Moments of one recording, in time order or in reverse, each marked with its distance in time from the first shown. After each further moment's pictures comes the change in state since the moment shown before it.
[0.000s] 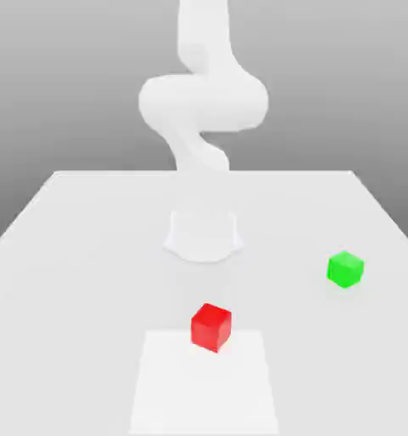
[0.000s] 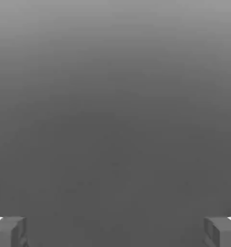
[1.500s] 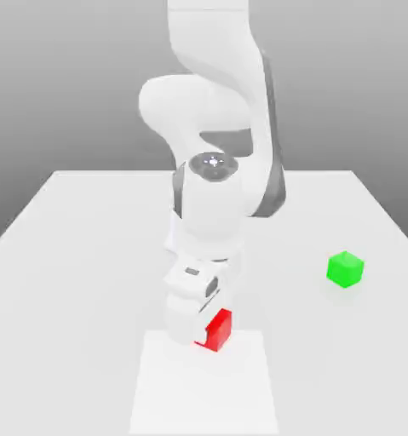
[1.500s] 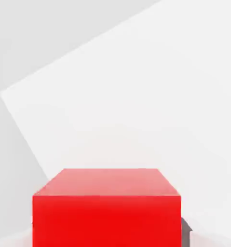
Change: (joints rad) arm 0.007 0.916 0.001 -0.563 -0.035 0.754 -0.905
